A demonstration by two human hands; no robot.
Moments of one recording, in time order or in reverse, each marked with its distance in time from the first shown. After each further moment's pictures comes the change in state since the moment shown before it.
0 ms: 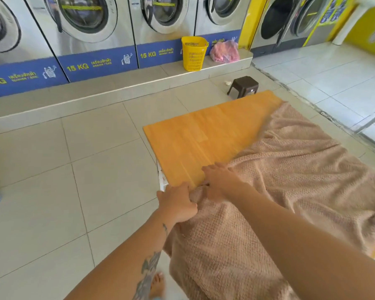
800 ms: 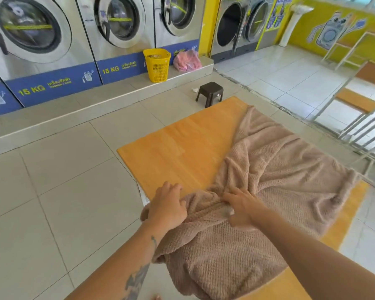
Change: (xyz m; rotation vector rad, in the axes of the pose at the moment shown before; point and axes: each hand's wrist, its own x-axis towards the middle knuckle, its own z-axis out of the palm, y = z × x) left_hand 0.018 0.010 -0.026 -0.011 0.142 0.234; right_hand -0.058 0.076 0.040 0.165 -0.001 0.153
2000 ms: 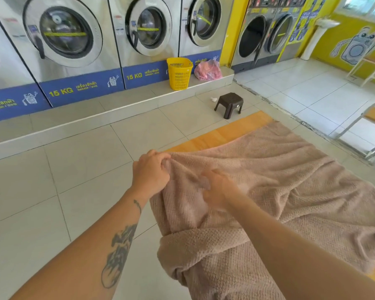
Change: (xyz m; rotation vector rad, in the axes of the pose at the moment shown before) left_hand 0.073 -0.096 -0.110 -0.078 0.461 0.012; right_hand 0.086 -0.132 -0.068 0.372 0.293 -0.077
